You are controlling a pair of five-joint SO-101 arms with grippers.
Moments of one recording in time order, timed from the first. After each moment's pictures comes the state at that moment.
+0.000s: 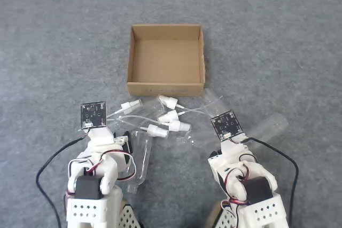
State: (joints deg) left arm -3.2 -103.5 97.0 72.0 15.4; right arm -21.1 -102.9 95.1 74.8 4.8
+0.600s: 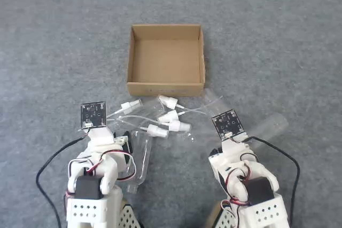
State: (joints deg) left arm -3.2 -103.5 97.0 72.0 15.4; right arm -21.1 -102.9 92.2 74.8 4.9
